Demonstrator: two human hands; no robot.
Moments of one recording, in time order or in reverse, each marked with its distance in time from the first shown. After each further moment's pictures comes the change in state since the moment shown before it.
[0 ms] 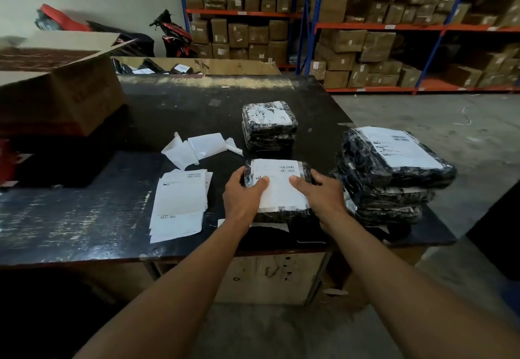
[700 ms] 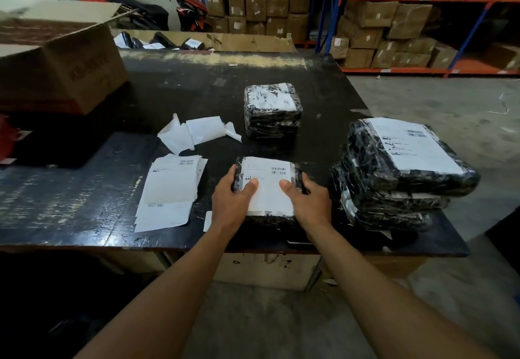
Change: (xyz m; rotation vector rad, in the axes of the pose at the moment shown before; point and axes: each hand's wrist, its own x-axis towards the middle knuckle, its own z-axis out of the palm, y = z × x) left_hand -0.004 -0.023 0.008 0.115 0.018 0.008; right_hand 0.005 0.028 0.005 -0.173 -0.049 -0.002
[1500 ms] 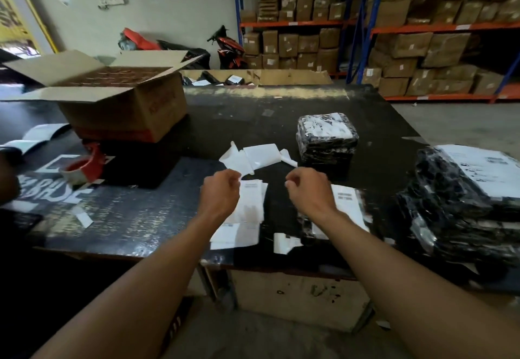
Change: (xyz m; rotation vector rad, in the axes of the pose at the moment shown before) left_hand 0.063 0.009 -0.155 0.579 0.161 0.195; right_hand -0.021 -0.105 0.100 -0.518 -0.080 -0.498
